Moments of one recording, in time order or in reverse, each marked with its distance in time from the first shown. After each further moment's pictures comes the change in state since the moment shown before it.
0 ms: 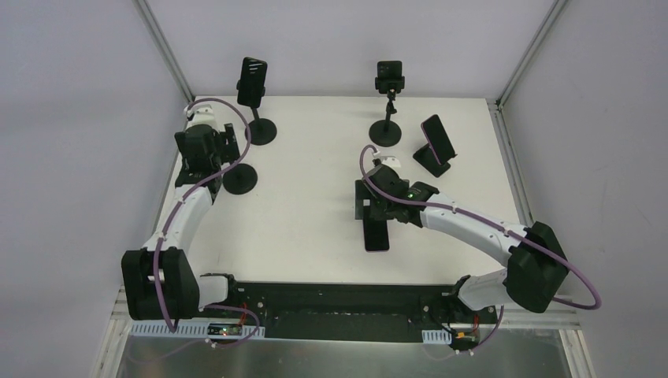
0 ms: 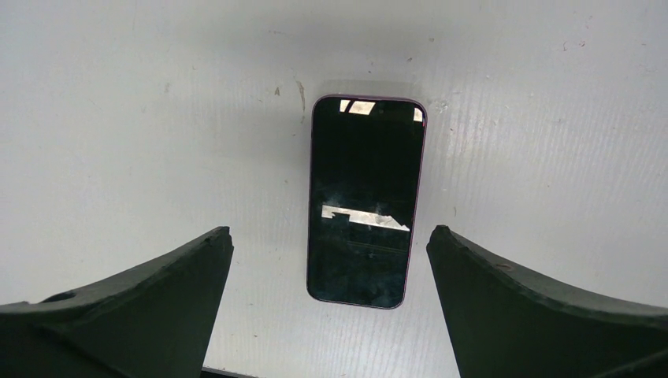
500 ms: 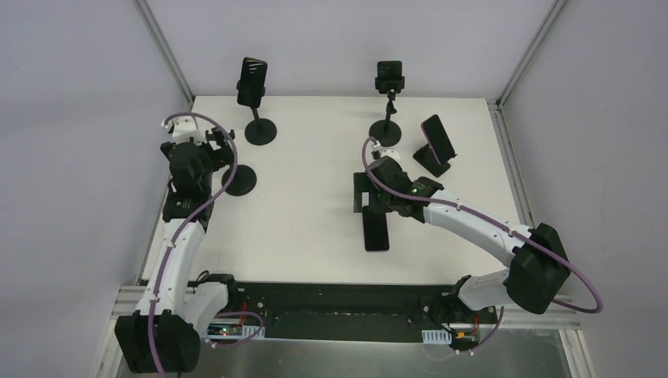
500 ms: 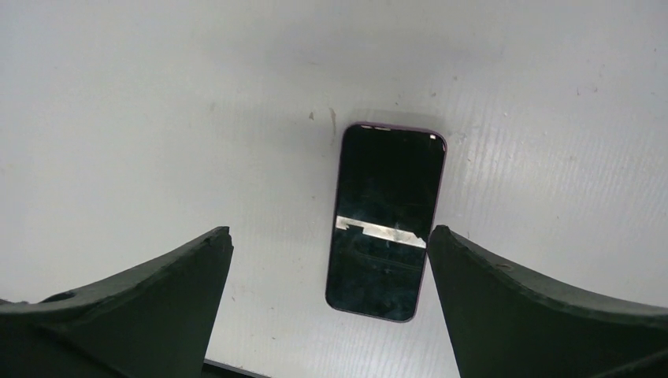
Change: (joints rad) left arm 0.000 -0.318 -0.101 -0.023 0.060 -0.129; right arm -0.028 -0.013 0.026 0.029 -0.046 -0.056
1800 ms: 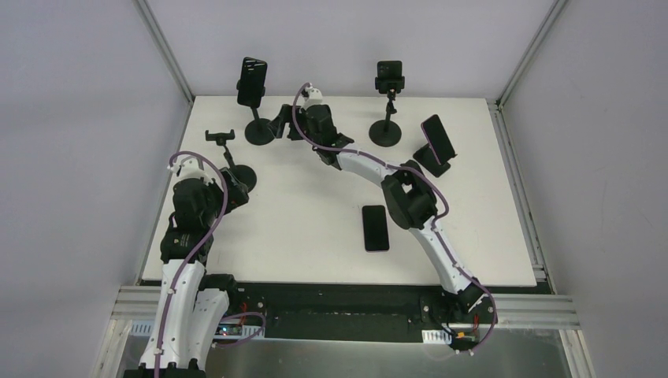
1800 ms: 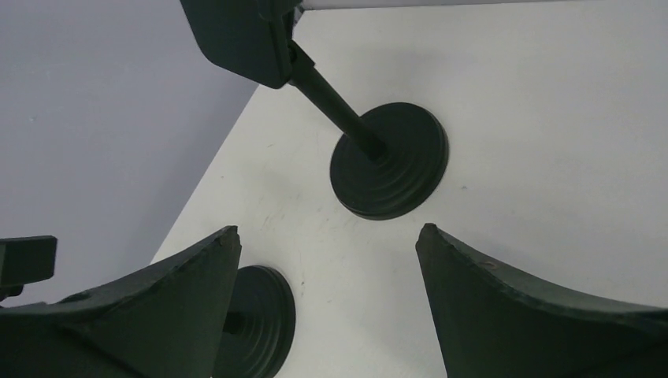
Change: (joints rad) left arm 0.000 -0.339 -0.167 -0.432 0.207 -0.277; right arm -0.064 1.120 1.088 0.803 -0.315 -0.025
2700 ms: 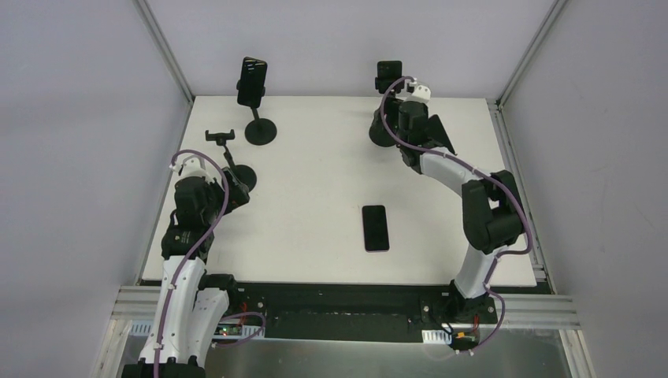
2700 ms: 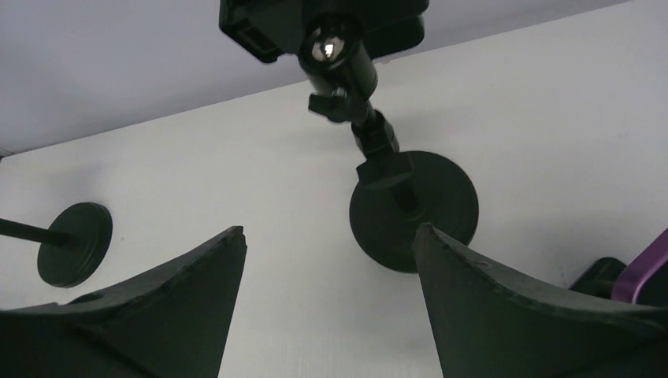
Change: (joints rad) left arm 0.000 0.027 0.000 -0.001 0.004 0.000; right arm -0.351 -0.687 -0.873 0.084 0.308 -0.142
